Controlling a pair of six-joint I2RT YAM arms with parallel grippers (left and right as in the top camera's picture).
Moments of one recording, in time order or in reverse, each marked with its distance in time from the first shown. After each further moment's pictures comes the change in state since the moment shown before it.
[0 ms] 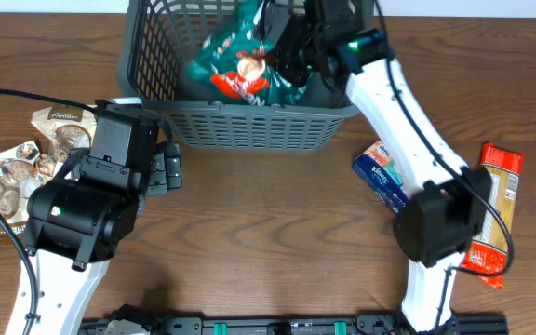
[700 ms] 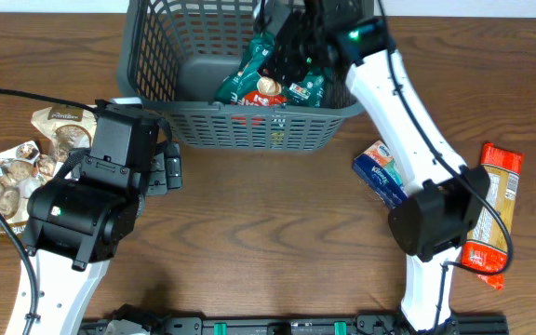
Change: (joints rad) left arm 0.000 0.000 0.000 0.000 0.000 0.000; right arm -0.006 0.028 0.165 -0.126 -0.010 0.051
